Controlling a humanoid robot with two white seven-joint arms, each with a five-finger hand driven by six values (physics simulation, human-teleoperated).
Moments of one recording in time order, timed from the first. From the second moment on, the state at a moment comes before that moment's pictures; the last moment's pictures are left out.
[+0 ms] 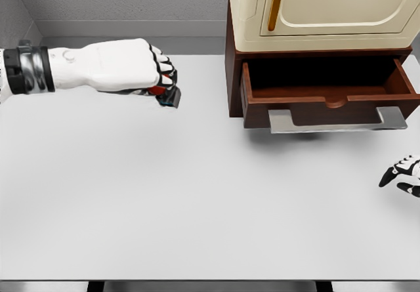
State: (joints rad) left arm -0.93 0.82 -0.77 -1.70 -0.34 -0.61 -0.47; right arm 0.42 -0.91 -0.37 -1.75 0.09 -0.61 0.61
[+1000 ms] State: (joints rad) left arm -1.16 0.24 -0.86 -1.31 -0.32 -0.62 -0.57; right arm 0.42 -0.90 -0.37 -1.75 0.09 -0.61 0.61
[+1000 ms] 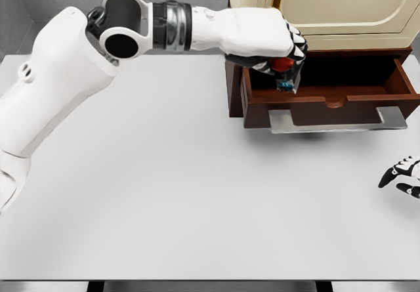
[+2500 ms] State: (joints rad) left arm -1.19 0.23 -0.84 -1.37 -0.19 -0.61 -0.57; right arm 0.41 -0.90 -0.36 -1.75 0.09 -0.61 0.61
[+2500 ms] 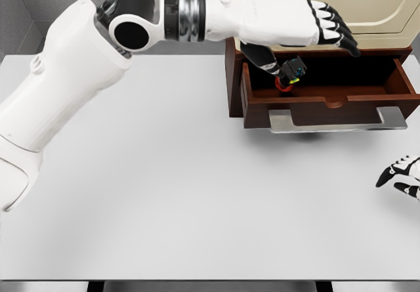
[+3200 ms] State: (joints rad) left arm -1.33 0.61 -1.05 -1.73 0.26 -0.61 -0.55; right arm 0.30 -0.91 -0.35 -1.75 0.06 -0.61 0.61
